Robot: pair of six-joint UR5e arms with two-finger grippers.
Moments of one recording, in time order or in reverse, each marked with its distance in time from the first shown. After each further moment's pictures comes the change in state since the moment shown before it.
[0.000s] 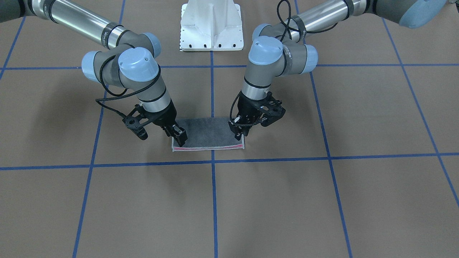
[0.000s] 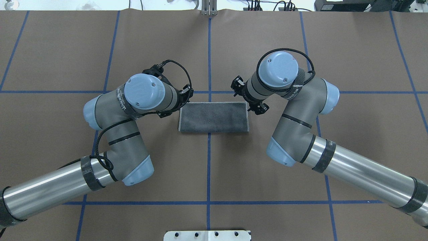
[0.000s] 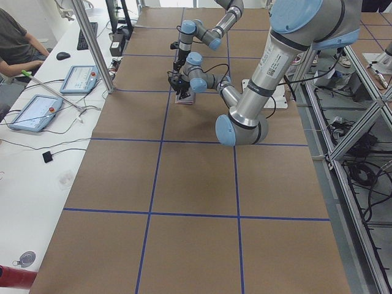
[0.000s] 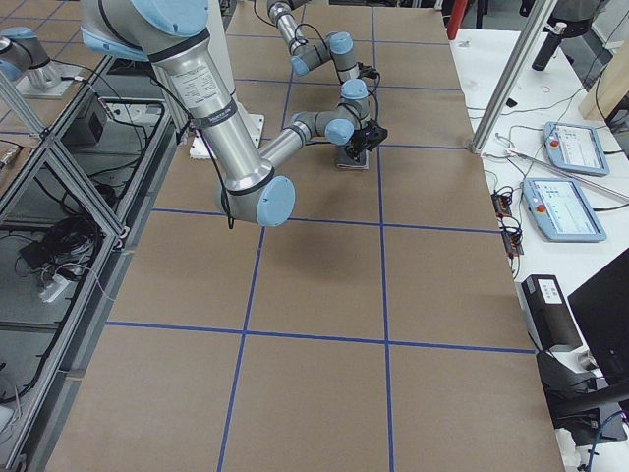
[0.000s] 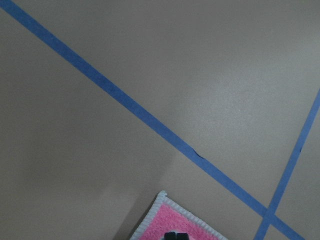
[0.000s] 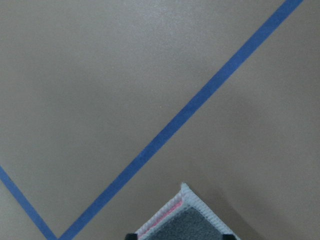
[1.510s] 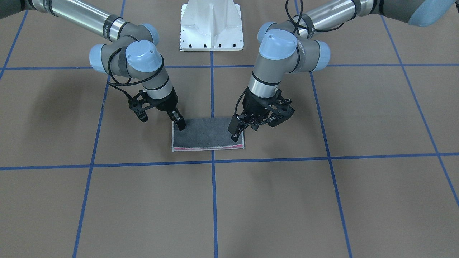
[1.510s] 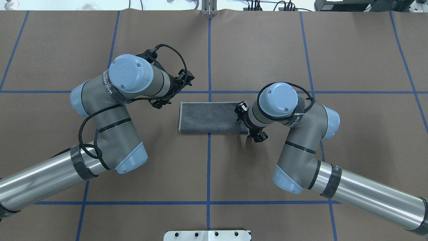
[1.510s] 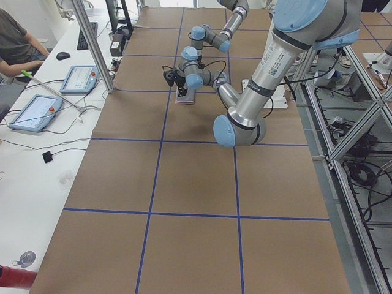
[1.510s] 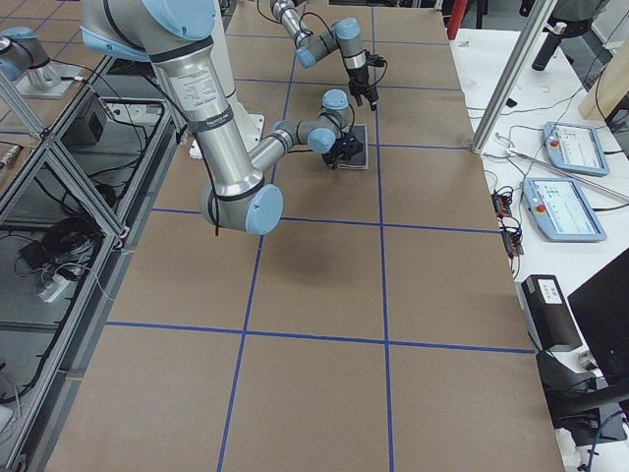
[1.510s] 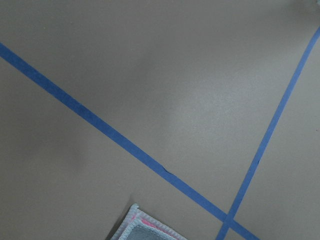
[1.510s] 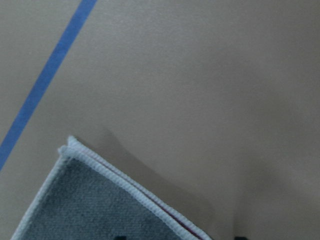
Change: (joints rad) left arm -0.058 0.006 -0.051 -0.001 -0.067 0.019; right arm -0.100 -0.091 0.065 0.002 0.002 0.254
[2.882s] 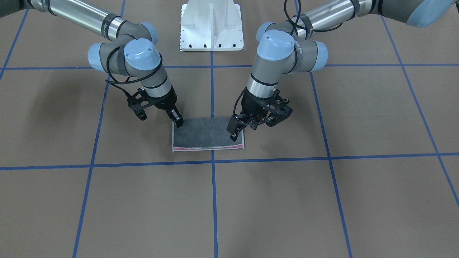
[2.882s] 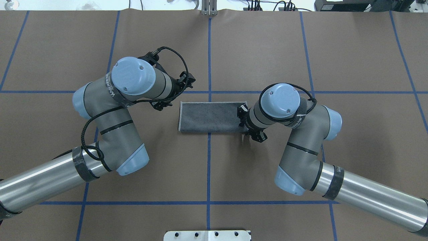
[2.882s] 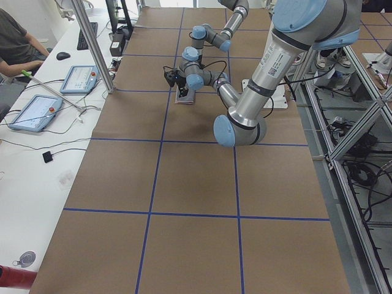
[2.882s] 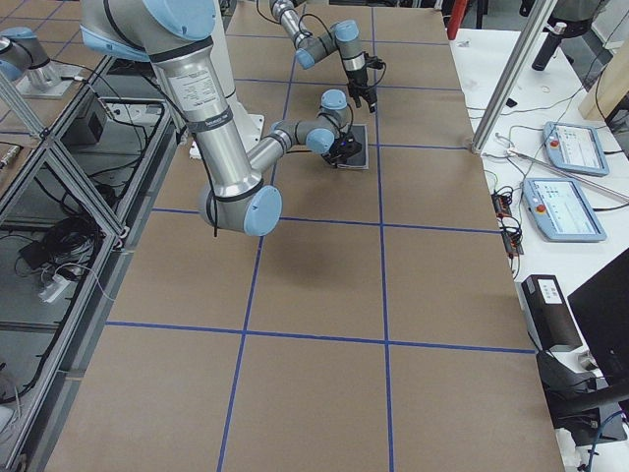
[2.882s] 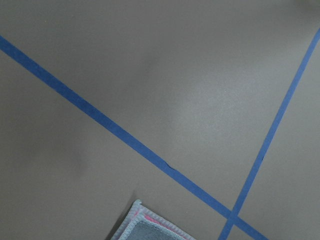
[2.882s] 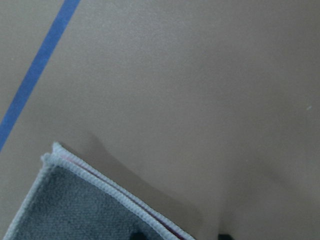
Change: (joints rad) left arm 0.009 -0.003 0.006 0.003 0.003 -0.002; right arm -0.001 -0.011 0.021 0.001 0.000 0.005
